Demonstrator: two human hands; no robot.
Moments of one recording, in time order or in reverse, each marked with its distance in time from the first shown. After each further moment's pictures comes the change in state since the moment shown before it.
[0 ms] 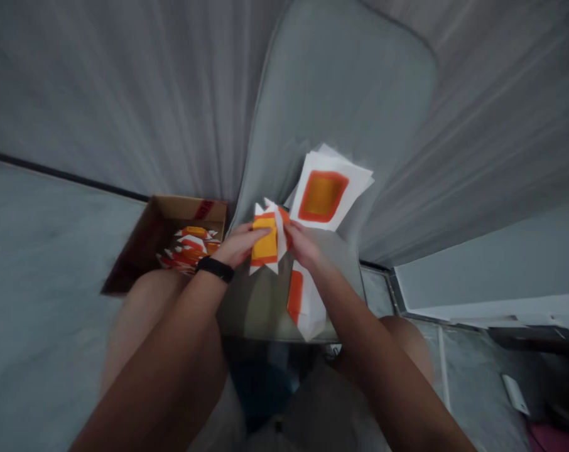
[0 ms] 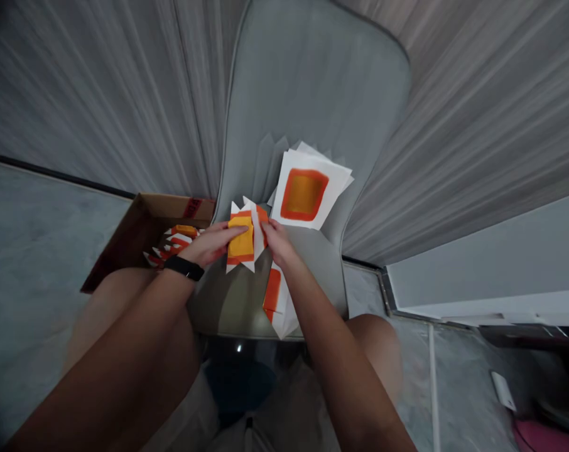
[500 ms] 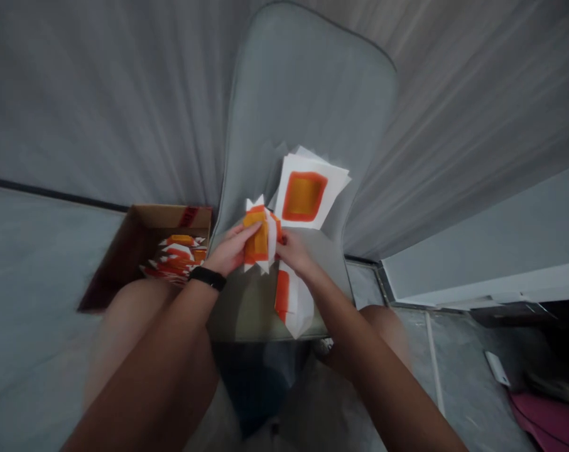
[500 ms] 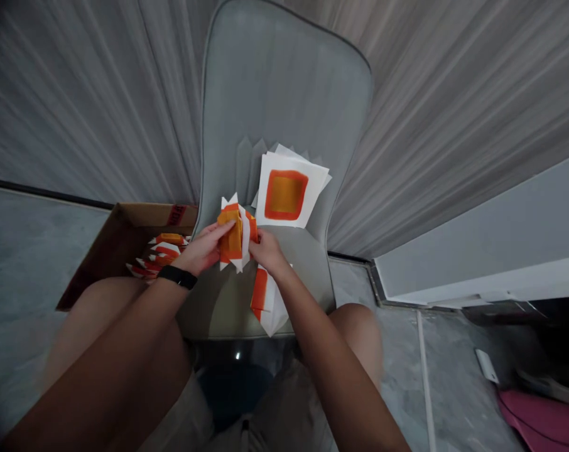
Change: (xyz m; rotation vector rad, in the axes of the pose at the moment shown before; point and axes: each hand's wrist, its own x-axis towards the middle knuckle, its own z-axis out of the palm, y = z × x) left_hand -0.003 -0.005 0.024 -0.242 -0.105 0.087; right_hand -0.030 -0.009 -0.023 -0.397 -0.032 -0.137
